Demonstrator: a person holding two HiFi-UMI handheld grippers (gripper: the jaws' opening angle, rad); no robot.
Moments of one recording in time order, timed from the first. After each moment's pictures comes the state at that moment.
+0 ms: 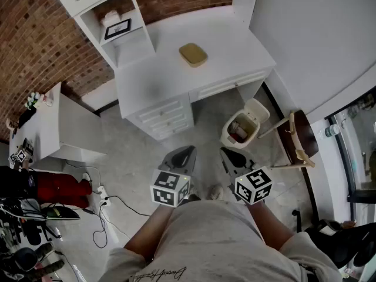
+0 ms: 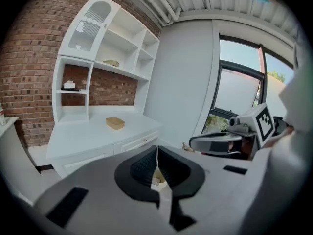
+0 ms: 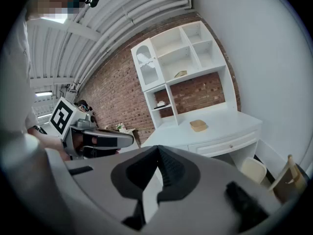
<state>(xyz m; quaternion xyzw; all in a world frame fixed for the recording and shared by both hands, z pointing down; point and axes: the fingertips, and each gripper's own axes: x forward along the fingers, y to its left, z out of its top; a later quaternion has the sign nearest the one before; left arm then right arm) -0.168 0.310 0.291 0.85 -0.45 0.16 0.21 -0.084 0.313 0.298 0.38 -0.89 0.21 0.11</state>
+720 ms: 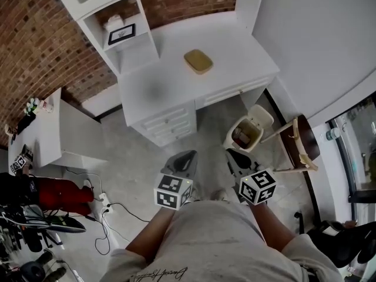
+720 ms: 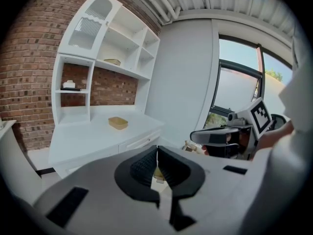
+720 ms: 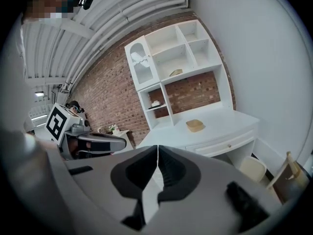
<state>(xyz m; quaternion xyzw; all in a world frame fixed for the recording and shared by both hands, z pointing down) -0.199 0.295 0.299 0.86 -0.44 0.17 0.21 -0.099 0.289 0.302 0.41 -0.88 0.22 0.11</state>
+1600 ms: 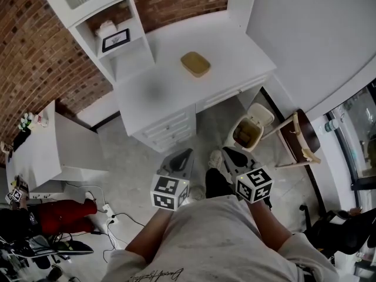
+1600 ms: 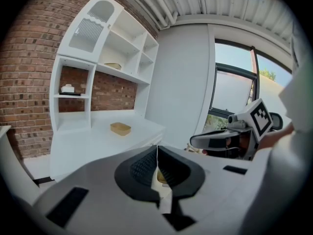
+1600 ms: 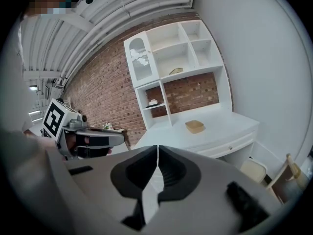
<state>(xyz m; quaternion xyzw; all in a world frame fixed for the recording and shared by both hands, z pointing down) -0.247 0.262 0.295 0.87 -0.43 0.15 0.18 -0.148 0.264 0.307 0.44 -0.86 0.21 0.12</state>
